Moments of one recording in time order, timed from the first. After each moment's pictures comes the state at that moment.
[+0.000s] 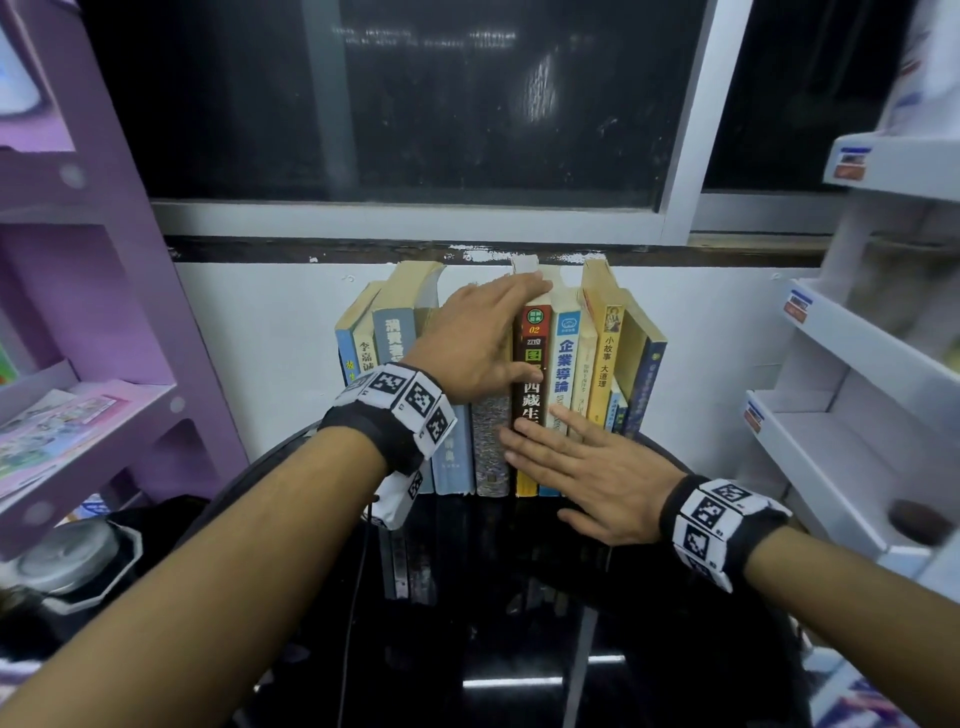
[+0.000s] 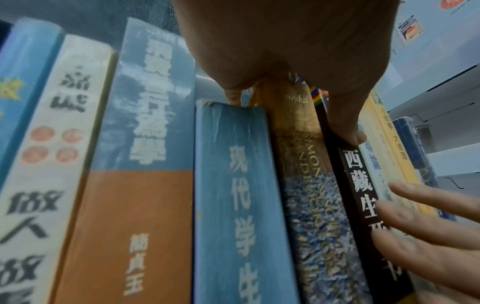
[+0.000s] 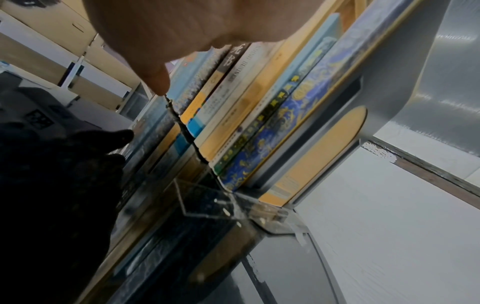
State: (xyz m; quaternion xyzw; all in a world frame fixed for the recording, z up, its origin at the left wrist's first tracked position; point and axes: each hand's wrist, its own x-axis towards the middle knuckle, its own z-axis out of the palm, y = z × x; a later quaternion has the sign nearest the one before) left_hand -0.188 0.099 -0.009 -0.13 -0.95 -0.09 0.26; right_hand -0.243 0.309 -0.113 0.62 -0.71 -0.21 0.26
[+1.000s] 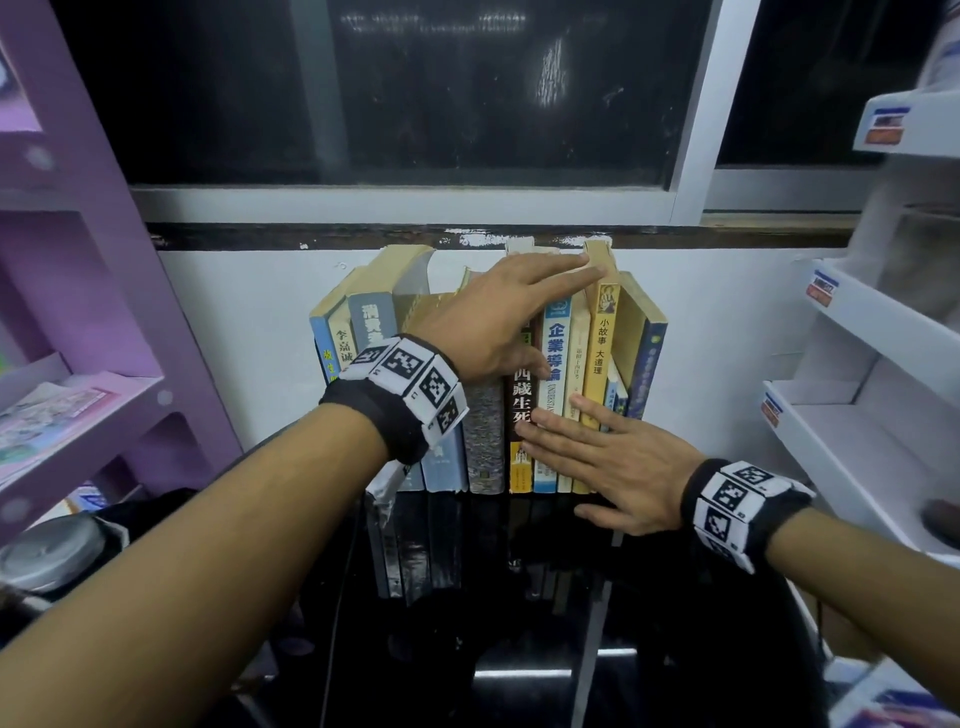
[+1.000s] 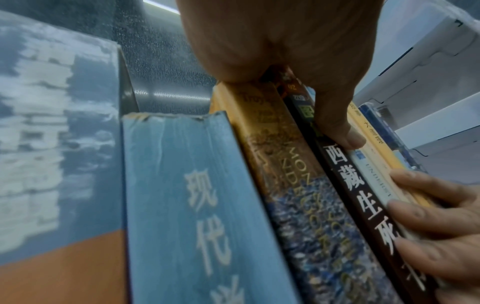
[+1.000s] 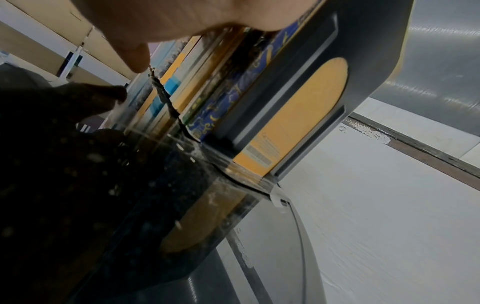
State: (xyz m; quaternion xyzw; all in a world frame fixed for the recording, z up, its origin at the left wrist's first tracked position) left_hand -0.212 0.113 -0.002 -0.20 -0.95 -0.02 0.24; right_hand -0.280 0.325 -0.123 0.64 -0.69 -0.21 0.26
